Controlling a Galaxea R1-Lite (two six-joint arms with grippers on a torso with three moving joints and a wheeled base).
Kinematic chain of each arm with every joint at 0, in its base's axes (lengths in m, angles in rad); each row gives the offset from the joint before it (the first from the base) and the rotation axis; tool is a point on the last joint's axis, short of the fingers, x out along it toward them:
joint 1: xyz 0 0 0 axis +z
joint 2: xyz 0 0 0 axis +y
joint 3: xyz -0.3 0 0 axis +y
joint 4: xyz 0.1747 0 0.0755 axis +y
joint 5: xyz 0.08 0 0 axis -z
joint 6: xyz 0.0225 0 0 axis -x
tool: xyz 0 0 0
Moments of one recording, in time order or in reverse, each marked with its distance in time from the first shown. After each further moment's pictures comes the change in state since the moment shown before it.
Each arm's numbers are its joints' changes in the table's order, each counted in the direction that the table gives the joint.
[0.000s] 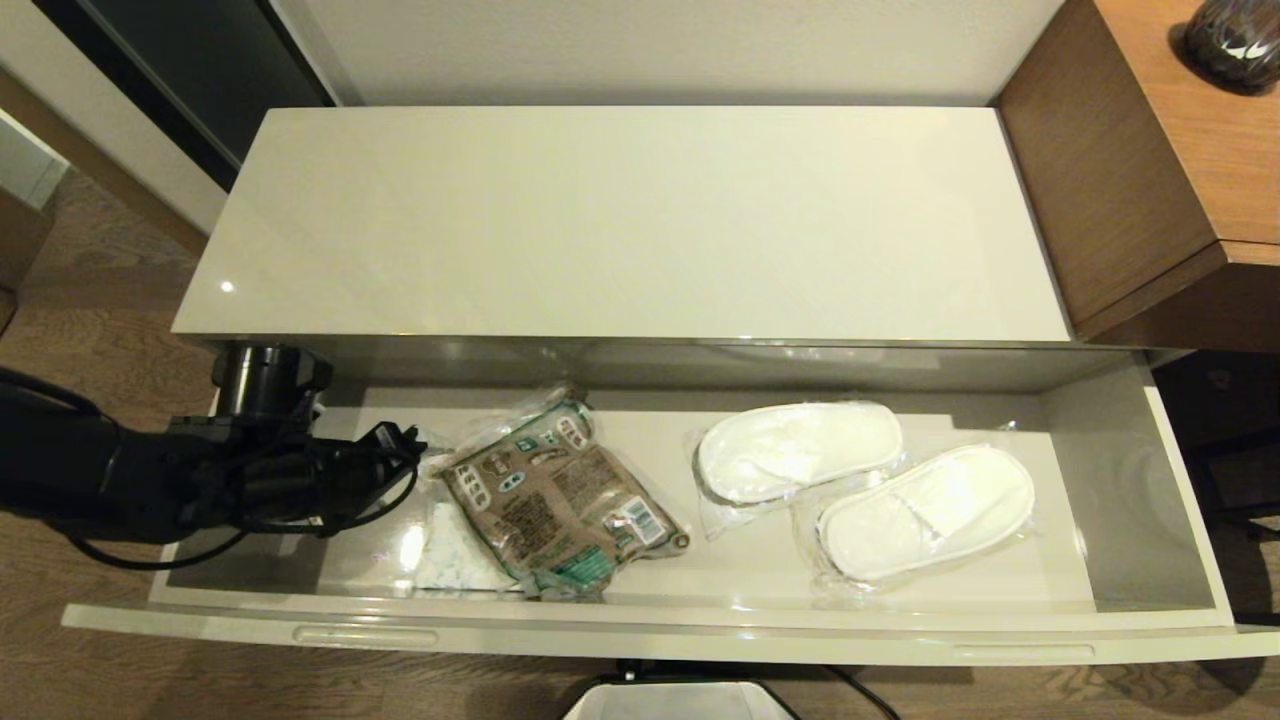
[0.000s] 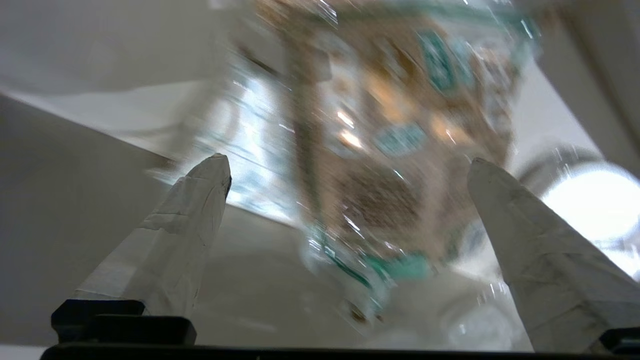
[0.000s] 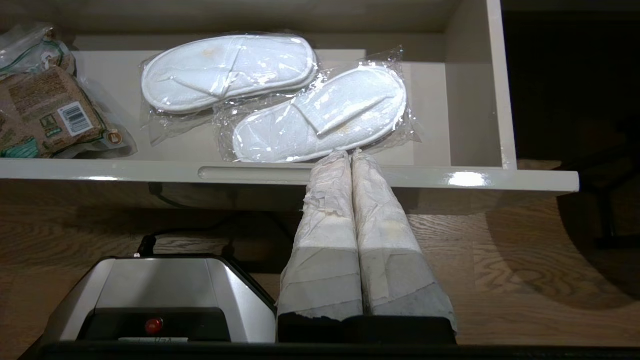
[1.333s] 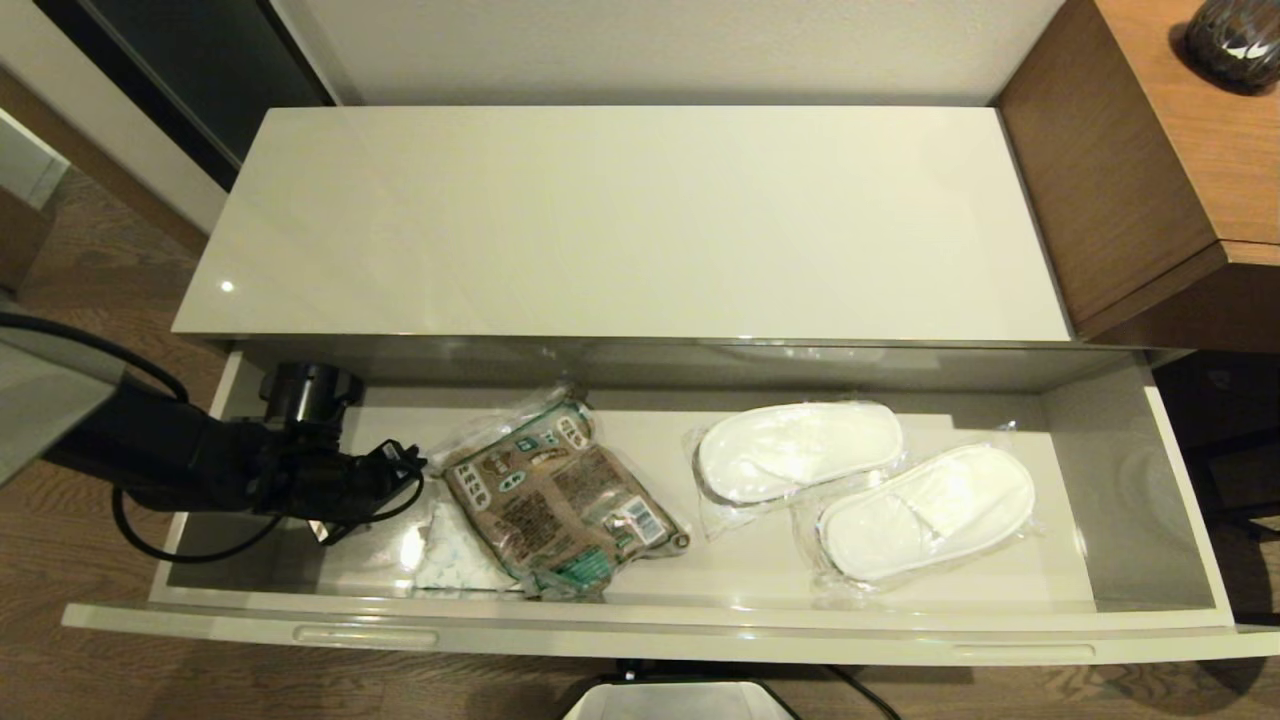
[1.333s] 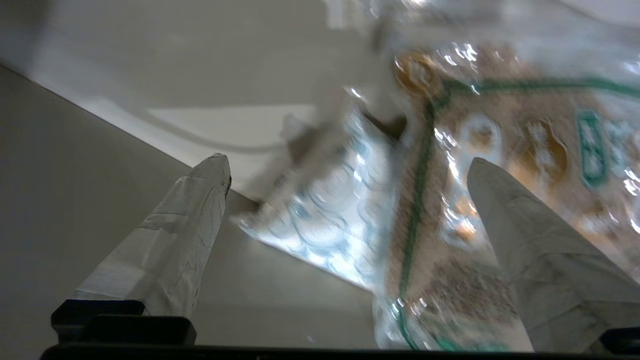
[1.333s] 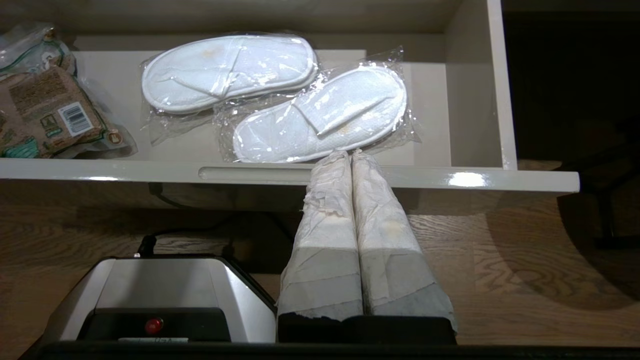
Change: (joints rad) left arm 0.036 0.202 -0.149 0.088 -0.123 -0.003; right arm 0.000 0.000 0.000 0.000 0.000 0.000
